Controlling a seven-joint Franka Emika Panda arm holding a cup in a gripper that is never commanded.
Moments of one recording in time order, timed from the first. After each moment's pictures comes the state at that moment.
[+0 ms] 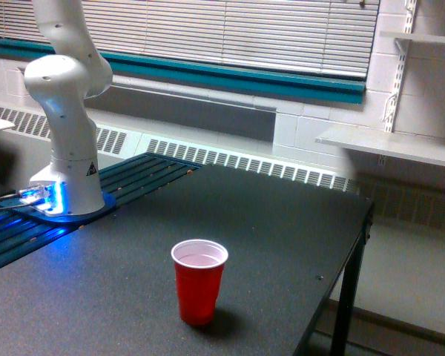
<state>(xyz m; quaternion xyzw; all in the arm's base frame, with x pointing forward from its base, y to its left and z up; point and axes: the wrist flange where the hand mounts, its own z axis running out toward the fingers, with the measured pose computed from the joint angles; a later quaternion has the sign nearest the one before) 0.513 0.209 0.686 -0.90 0.14 -0.37 0.19</state>
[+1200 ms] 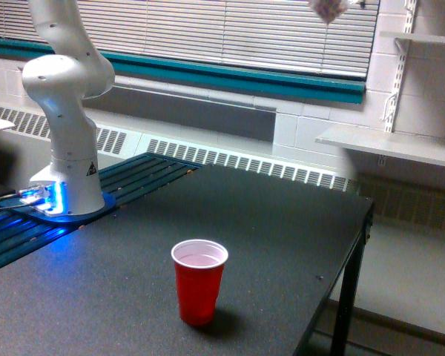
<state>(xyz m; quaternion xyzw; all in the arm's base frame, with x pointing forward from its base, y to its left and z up) 0.504 0.114 0.630 -0.88 0.26 -0.37 0.14</state>
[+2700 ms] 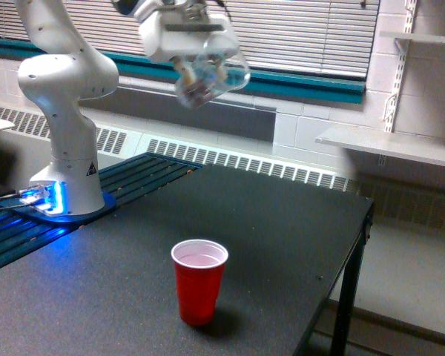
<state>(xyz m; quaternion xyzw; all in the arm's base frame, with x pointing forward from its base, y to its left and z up) 0.377 -0.117 0.483 -0.82 0.51 -0.26 0.08</state>
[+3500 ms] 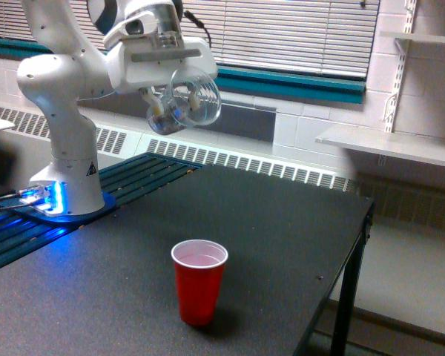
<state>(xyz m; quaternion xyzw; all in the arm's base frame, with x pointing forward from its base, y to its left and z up) 0.372 -0.175 0.441 -0.81 0.54 -0.22 0.08</state>
